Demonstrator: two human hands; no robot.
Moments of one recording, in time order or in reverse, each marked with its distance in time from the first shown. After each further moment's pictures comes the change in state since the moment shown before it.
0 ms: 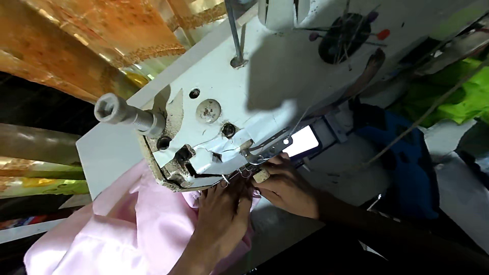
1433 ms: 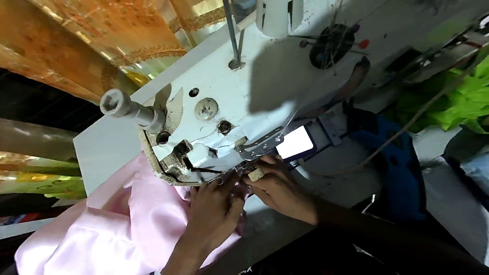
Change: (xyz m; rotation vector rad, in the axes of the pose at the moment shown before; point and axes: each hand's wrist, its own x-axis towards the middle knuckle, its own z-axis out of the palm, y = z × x) left_hand 0.002 -0.014 0.007 0.056 0.130 0.103; right_hand 0.002 -0.007 0.005 -0.036 -0.015 0.092
